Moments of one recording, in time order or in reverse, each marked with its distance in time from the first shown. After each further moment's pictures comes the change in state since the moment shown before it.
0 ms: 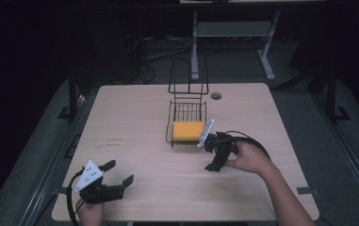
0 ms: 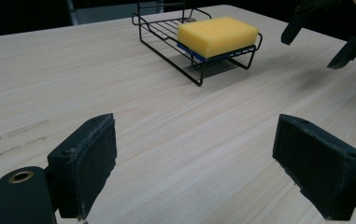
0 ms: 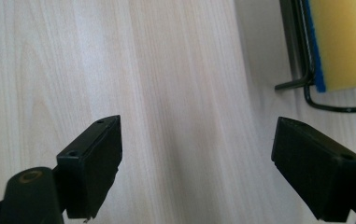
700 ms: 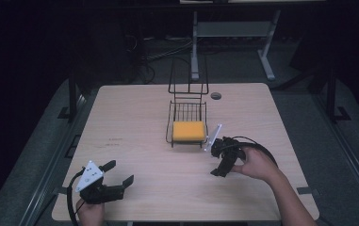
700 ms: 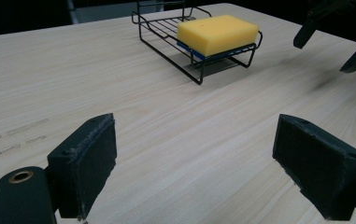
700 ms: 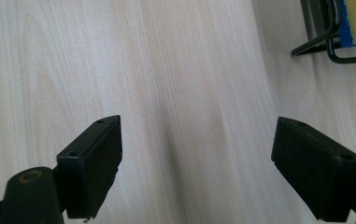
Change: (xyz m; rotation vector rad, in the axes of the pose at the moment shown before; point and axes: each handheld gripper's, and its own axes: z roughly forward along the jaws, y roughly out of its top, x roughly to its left) left arm 0.000 0.000 0.000 0.007 0.002 0.007; right arm 0.008 -0.022 0.001 -0.003 0.000 0.028
